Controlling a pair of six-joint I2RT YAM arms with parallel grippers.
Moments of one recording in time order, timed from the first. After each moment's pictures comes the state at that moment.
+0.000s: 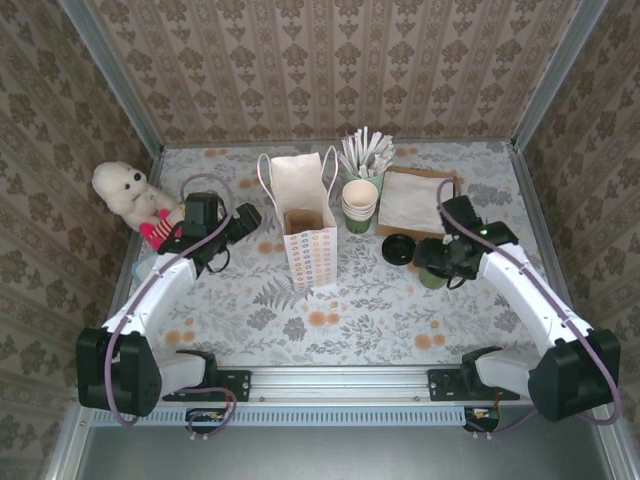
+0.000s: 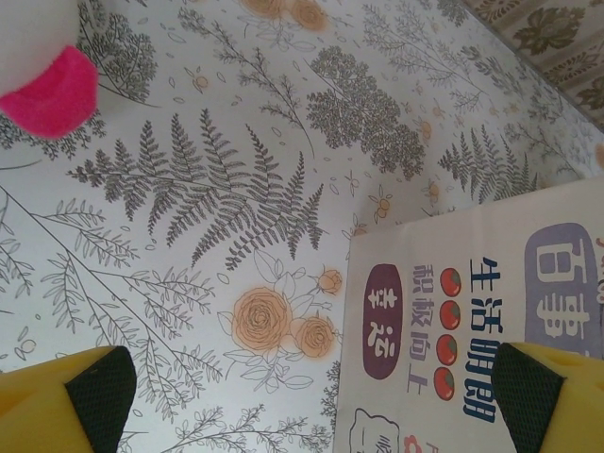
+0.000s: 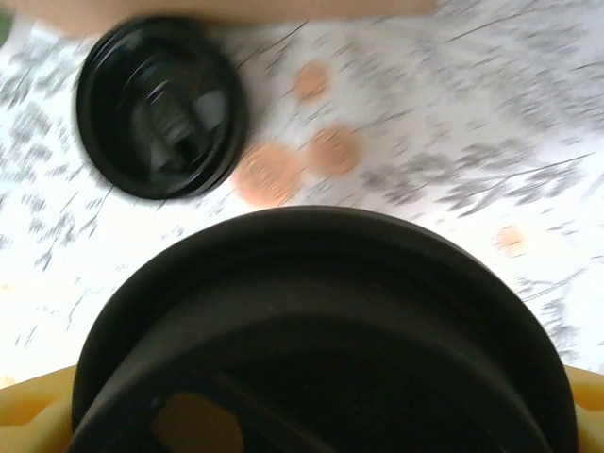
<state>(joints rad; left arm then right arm) -0.22 1.21 0.82 -0.36 0.09 -0.68 0.26 1.19 0.97 -1.00 0.05 0.50</state>
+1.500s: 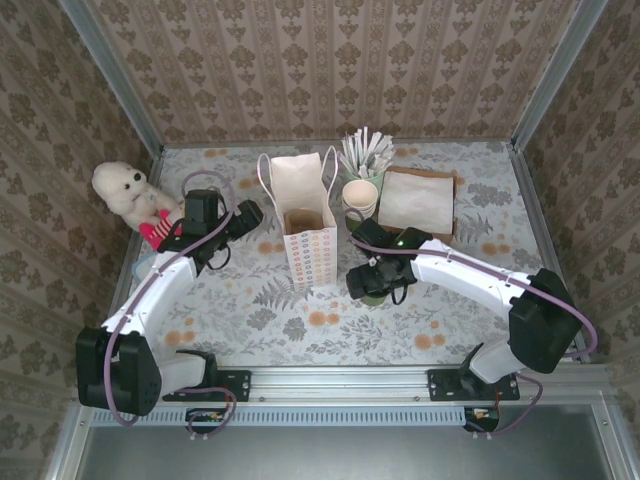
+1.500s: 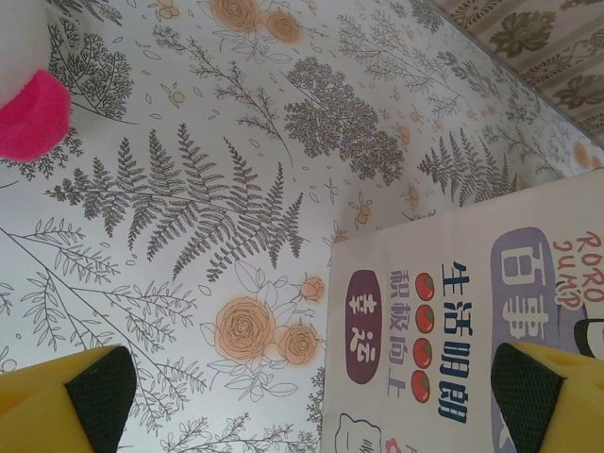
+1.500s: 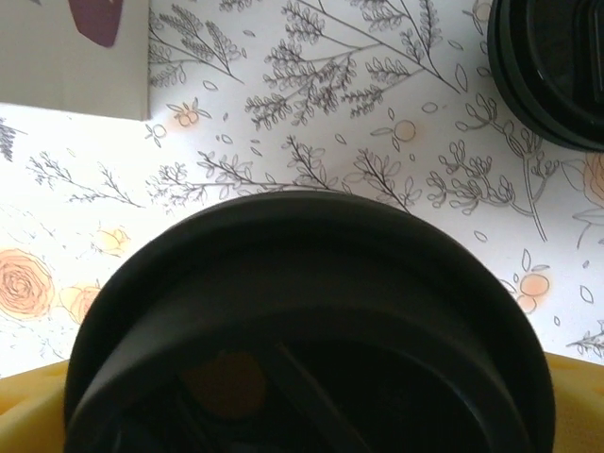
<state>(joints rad) -0.23 1.21 0.85 -0.36 0.09 -0.66 0.75 1.49 1.12 -0.97 0.09 0.51</state>
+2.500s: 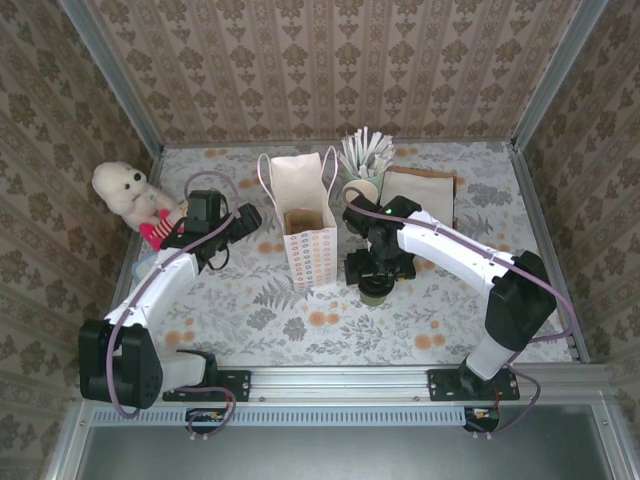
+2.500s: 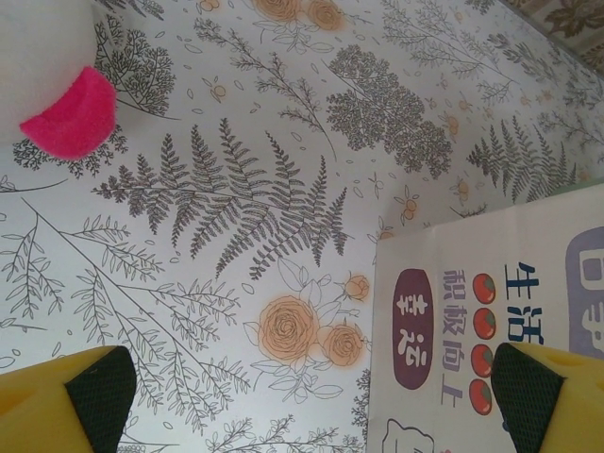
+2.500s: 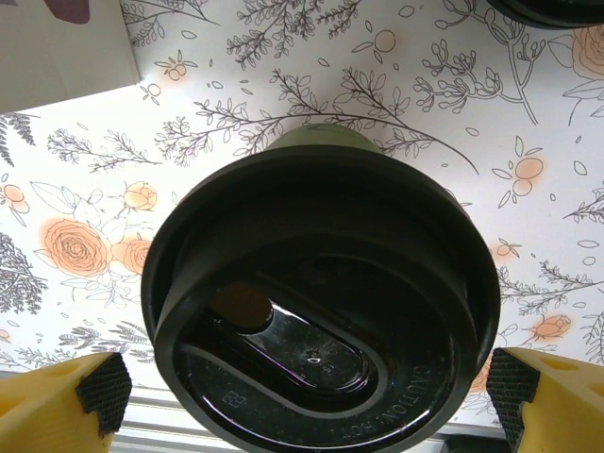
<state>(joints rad) -0.23 1.25 0.85 -0.39 0.04 -0.62 0.70 1.65 1.40 -1.26 -0.03 0.64</state>
